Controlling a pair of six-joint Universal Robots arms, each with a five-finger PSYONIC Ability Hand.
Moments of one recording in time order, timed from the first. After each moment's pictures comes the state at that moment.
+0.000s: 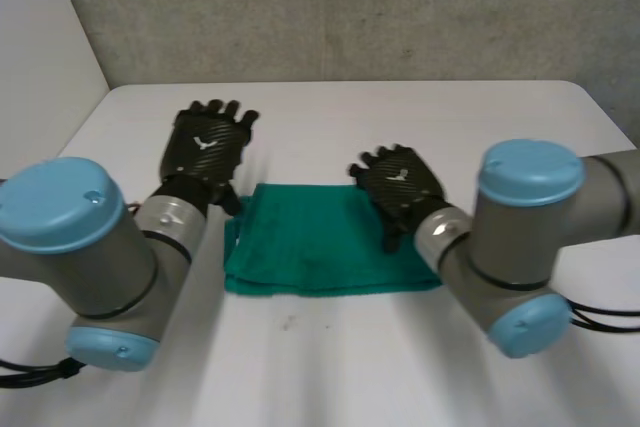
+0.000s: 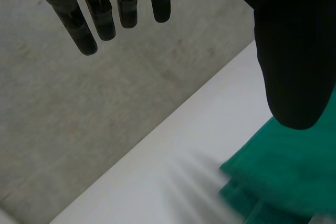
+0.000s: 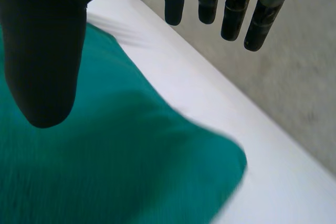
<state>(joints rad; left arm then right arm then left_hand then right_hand) 4.19 -1.94 -1.65 3.60 -1.63 3.51 2.13 -0.98 1.40 -0.18 1.45 2.75 0.19 0.20 0.21 0.20 0.05 0.20 0.22 0.21 0.23 0.07</state>
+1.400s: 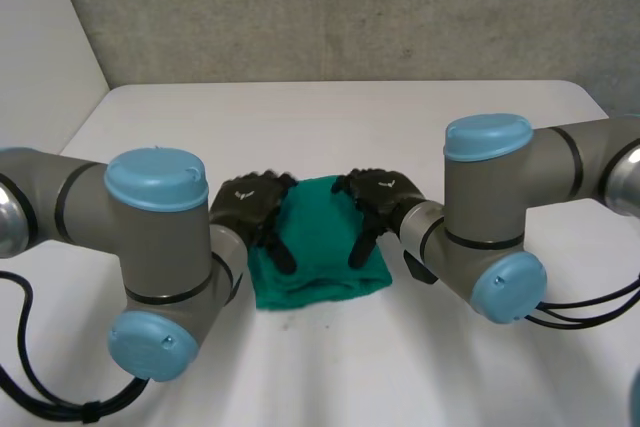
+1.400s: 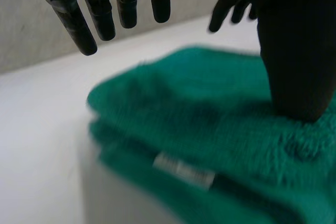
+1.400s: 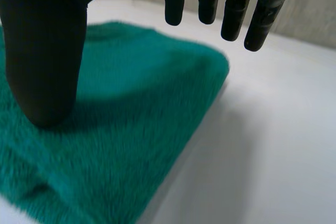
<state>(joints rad) 4.08 -2.14 -1.40 3.19 -1.69 3.09 2.15 -0.80 1.09 0.14 1.42 3.14 0.19 0.20 0.21 0.20 0.05 0.20 0.22 0.21 0.23 0.07</state>
